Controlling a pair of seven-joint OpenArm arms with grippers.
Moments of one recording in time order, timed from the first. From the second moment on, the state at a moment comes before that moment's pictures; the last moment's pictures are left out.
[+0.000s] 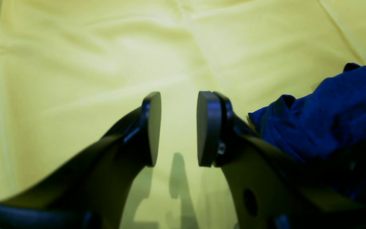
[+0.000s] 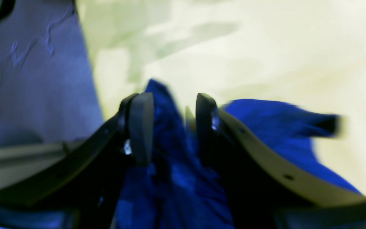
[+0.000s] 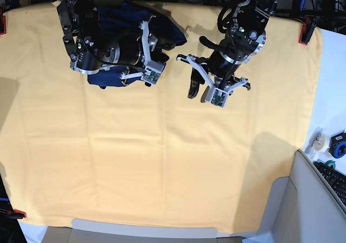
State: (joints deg) left arm 10.0 -14.5 21.2 116.5 -13.3 5.8 42.2; right arm -3.8 15.1 -13.6 112.8 46.9 37.7 -77.2
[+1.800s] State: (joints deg) left arm 1.6 -5.6 29.8 108.0 -13.1 8.2 58.2; right arm -12.9 10.2 30.9 112.7 40.5 37.7 -77.3
